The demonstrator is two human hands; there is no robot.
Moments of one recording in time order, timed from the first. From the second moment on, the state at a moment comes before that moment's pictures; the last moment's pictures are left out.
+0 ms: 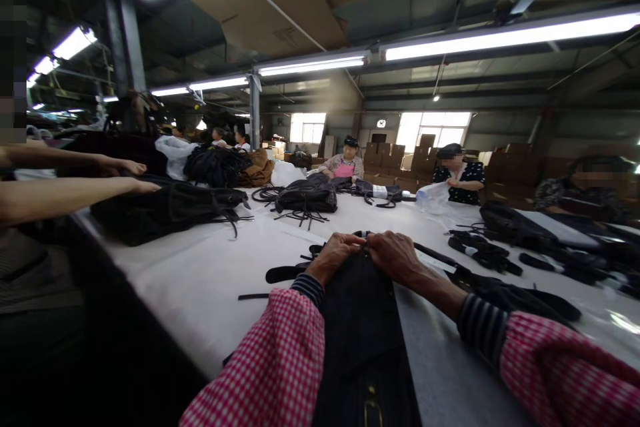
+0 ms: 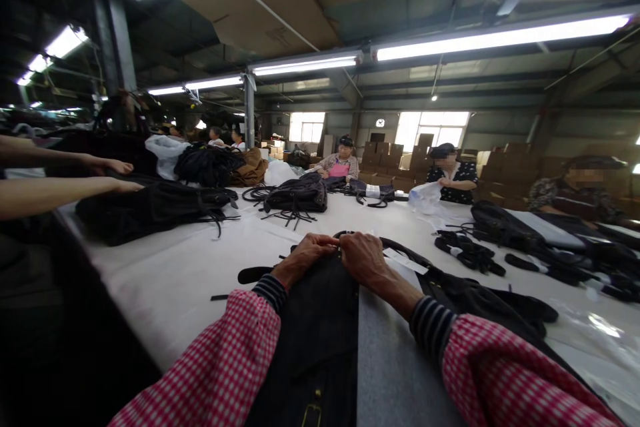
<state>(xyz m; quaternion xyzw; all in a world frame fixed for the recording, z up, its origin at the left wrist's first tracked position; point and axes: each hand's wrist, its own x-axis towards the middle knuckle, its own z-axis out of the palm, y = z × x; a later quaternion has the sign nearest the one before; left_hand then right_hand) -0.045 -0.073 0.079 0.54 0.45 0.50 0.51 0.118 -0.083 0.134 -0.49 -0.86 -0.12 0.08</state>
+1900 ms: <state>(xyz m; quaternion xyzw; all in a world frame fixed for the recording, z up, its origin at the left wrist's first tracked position) -0.027 -0.080 0.087 0.62 0.38 0.55 0.41 0.174 -0.094 0.130 -0.23 -0.94 -0.18 0.17</state>
